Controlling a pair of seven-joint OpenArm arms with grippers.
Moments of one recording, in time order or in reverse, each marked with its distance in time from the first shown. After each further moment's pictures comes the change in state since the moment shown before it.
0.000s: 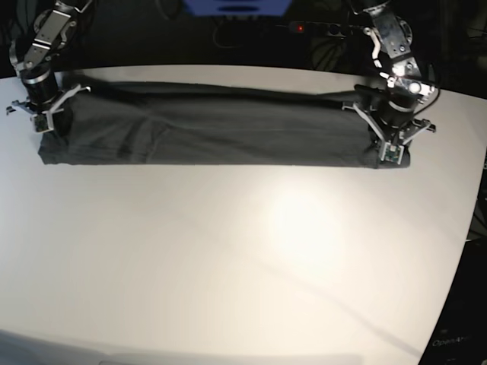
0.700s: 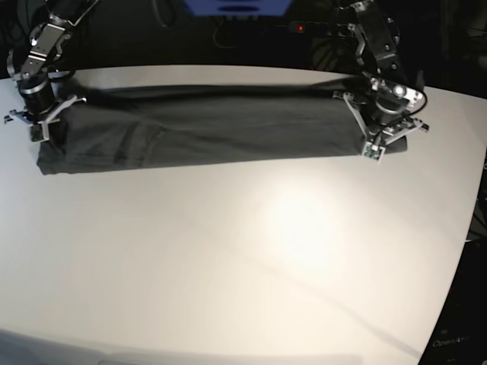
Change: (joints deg) left arm 0.3 2.3 7.3 9.0 5.0 -1.6 16.5; right arm 4.4 2.5 0.3 -6.8 -1.6 -0.5 2.3
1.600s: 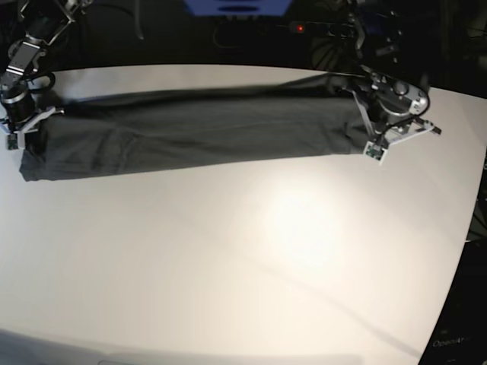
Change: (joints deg) left arm 1.6 -2.1 4.3 11.1 0.0 -0.6 14.4; right arm 4.9 8.7 3.1 -13.2 1.6 0.5 2.2
